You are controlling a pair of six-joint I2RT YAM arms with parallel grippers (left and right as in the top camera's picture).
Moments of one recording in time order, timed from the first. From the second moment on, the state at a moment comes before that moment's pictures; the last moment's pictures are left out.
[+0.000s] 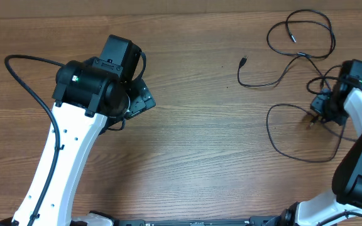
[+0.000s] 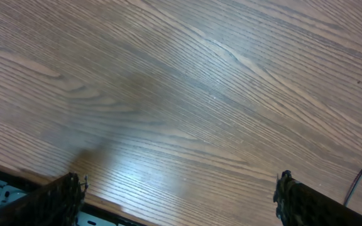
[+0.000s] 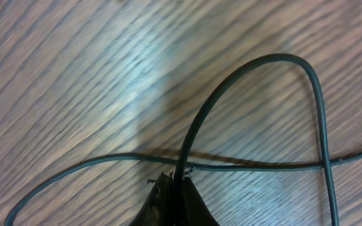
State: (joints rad) left arm -0.36 1.52 1.78 -1.60 -0.11 -0.86; right arm -0.36 1.80 1.20 -0.74 0.10 0.32
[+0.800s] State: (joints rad) left arm -0.36 1.52 1.78 -1.61 -0.11 -0.86; right arm -0.33 1.80 1.20 -0.89 -0.02 0.36
